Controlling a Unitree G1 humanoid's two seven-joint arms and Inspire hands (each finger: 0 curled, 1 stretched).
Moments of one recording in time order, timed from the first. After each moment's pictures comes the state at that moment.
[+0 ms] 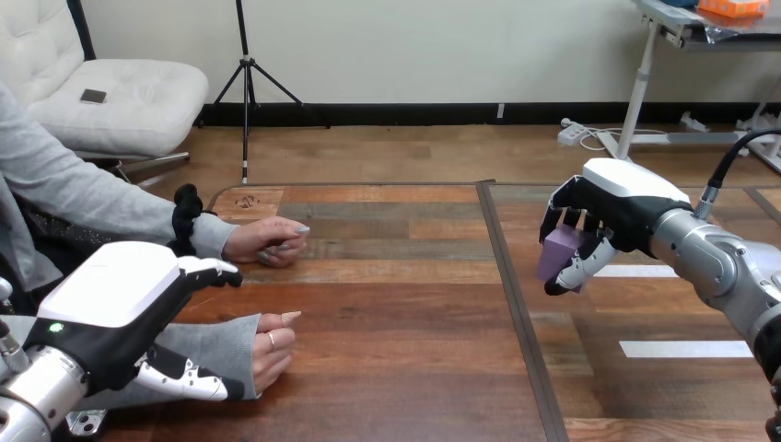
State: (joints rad) left arm 0.13 0.71 0.12 -0.05 0.72 -0.37 -0.23; right arm -0.87 -0.55 0.38 1.22 -0.62 -0.43 0.10
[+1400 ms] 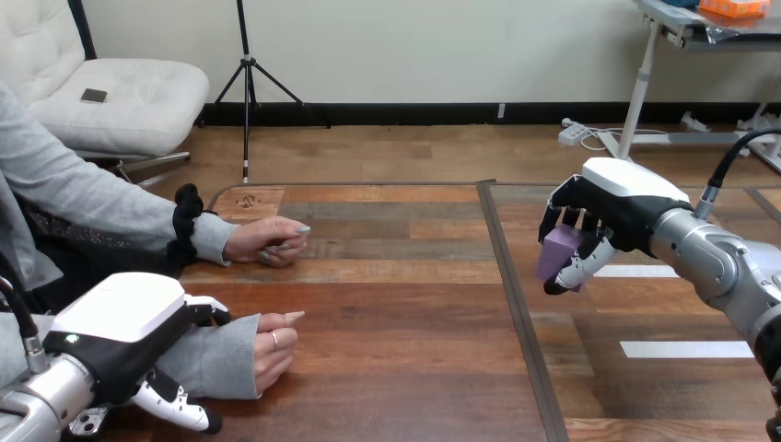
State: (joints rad) left arm 0.06 0.77 -0.01 0.07 0.77 -0.29 -0.28; right arm -0.87 -0.55 0.38 1.22 -0.62 -0.44 0.10
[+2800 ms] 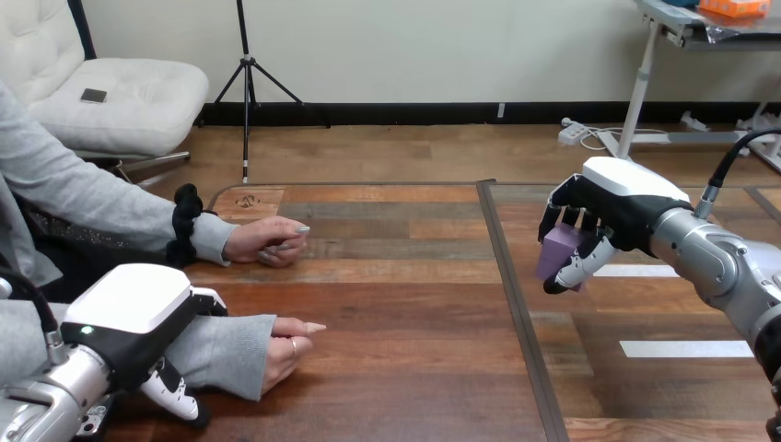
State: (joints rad) left arm -0.05 0.77 -0.14 0.23 0.84 -0.26 -0.12; right arm -0.87 -0.55 0.38 1.22 -0.62 -0.44 0.10
